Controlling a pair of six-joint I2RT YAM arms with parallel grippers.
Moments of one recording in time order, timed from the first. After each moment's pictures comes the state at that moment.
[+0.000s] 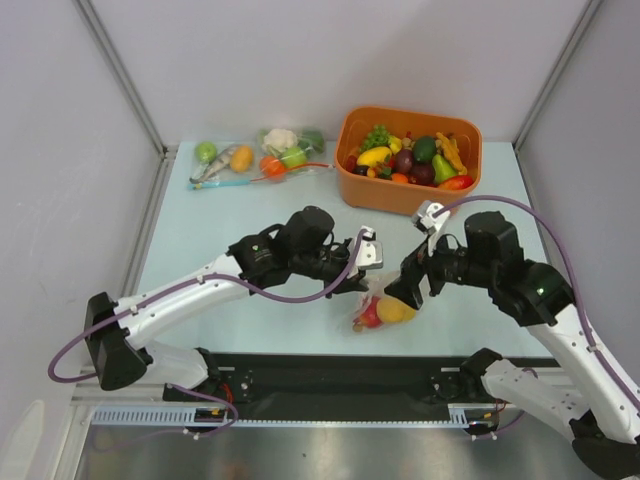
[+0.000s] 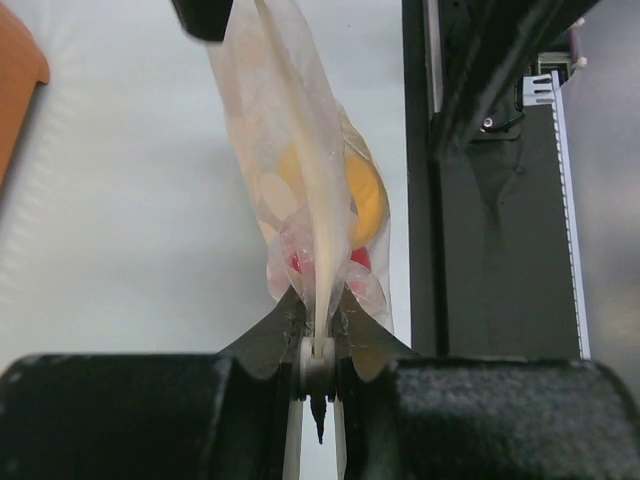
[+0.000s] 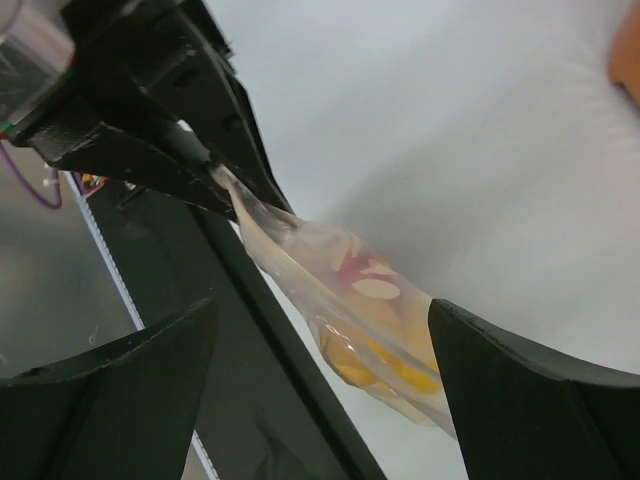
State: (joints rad) left arm -0.99 1.34 1.23 -0.48 0.48 0.34; right arm 0.58 0.83 1.16 -0.86 -0.43 -0.02
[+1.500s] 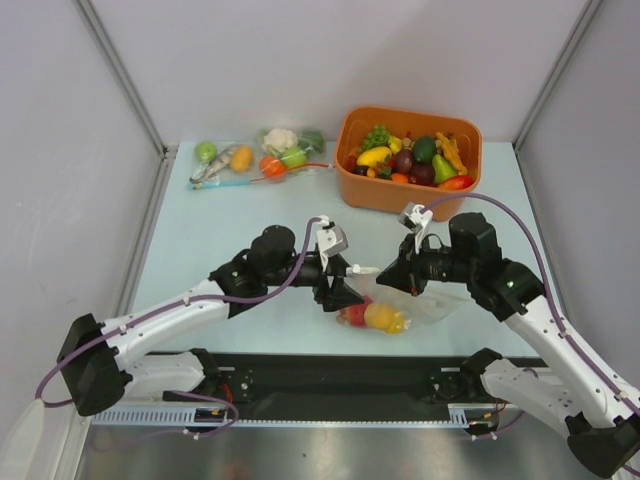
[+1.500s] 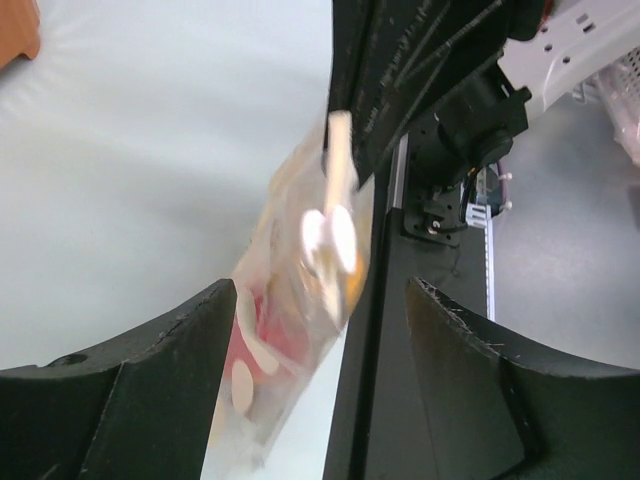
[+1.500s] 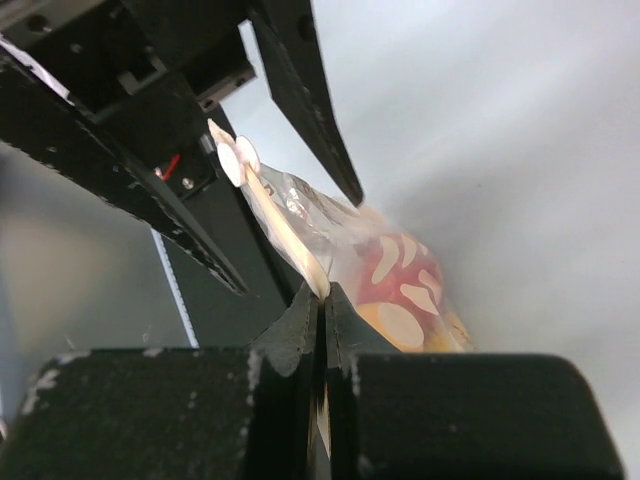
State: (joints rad) left arm -0.89 1.14 0.82 0.03 0.55 -0.11; right arm 0.57 0.86 0.95 -0.58 -0.61 0.08
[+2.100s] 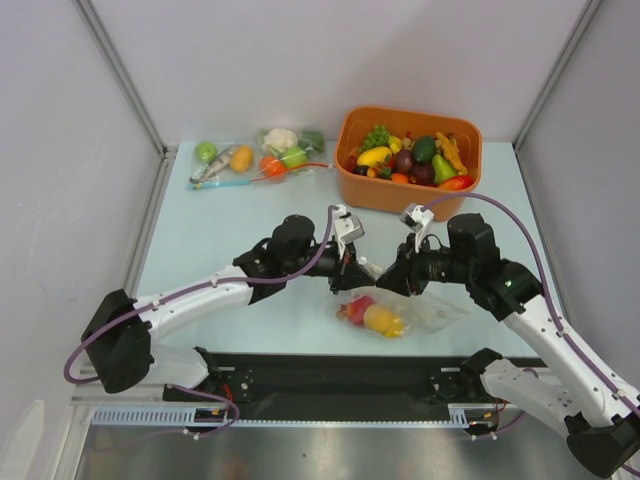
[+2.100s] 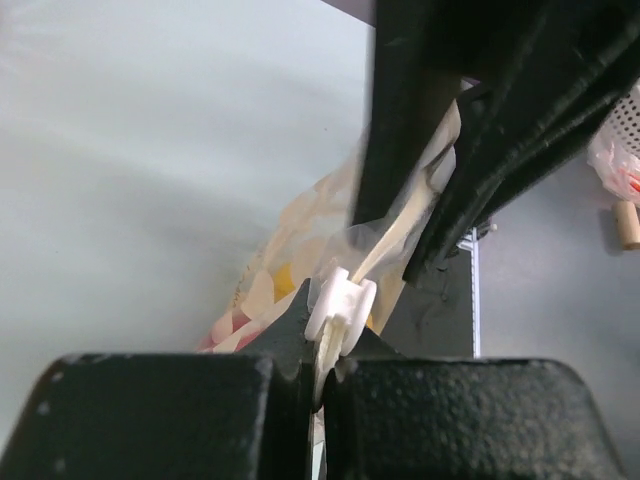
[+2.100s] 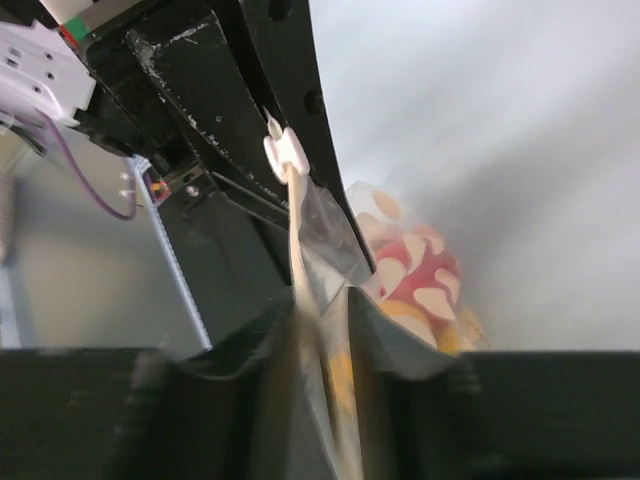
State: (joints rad) left arm -0.88 1.32 0.88 0.14 0.60 -0.21; right arm 0.57 0.86 0.93 -0.58 -0.61 0.16
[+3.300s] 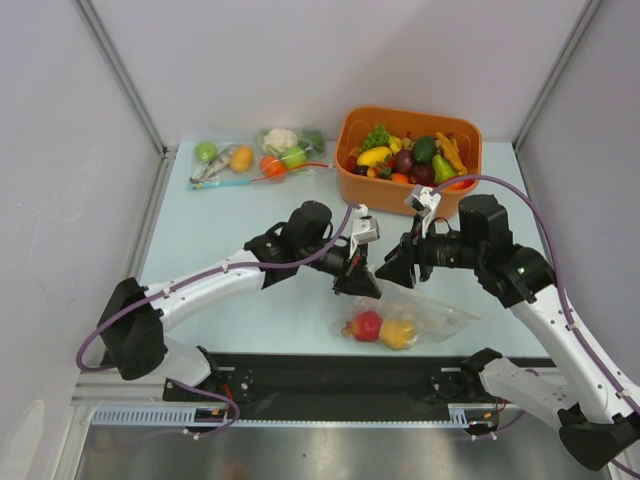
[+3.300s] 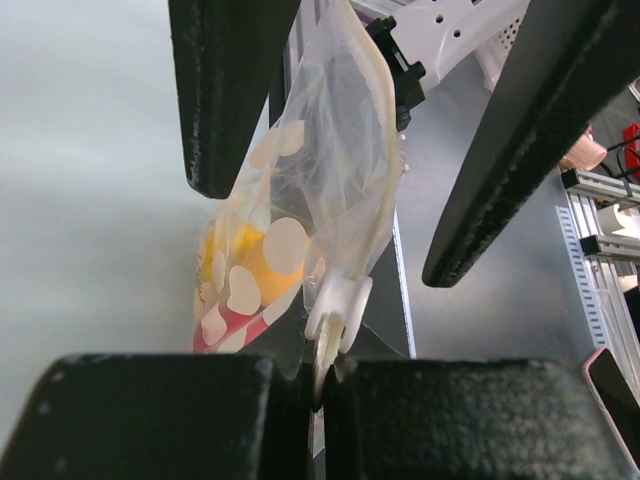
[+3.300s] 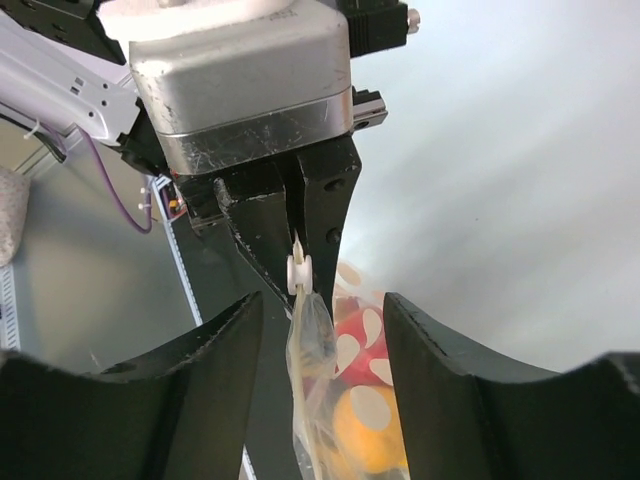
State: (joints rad) left arm -0.88 1.44 1.09 -0.10 0.87 -0.13; right arm 0.51 0.93 1.12 -0.68 -0.68 0.07
